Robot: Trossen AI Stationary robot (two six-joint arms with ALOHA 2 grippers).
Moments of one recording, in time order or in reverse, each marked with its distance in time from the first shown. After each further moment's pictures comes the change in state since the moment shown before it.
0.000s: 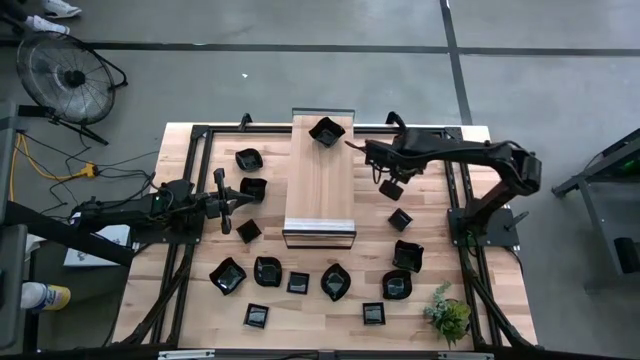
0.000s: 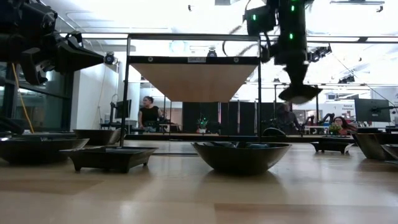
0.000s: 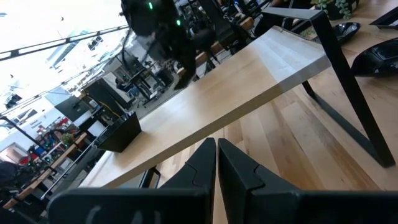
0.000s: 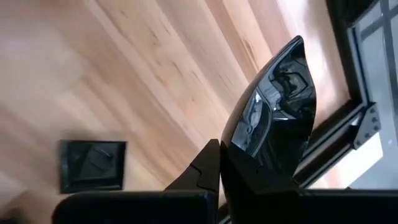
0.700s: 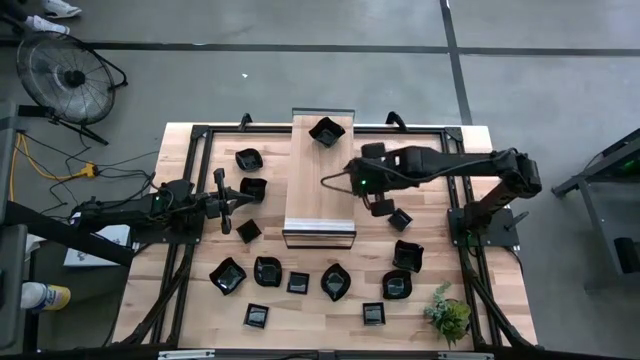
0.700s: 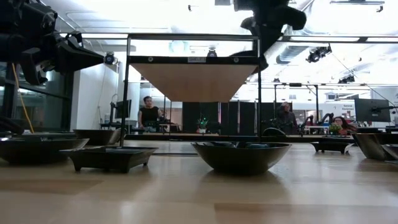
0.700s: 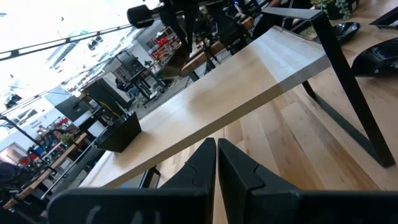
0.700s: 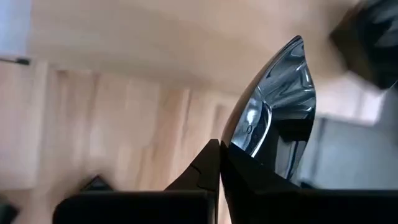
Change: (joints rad) left arm 0.000 0.000 0.000 0.000 0.000 0.000; right arm 0.268 0.020 0.181 0.239 0.045 -0.607
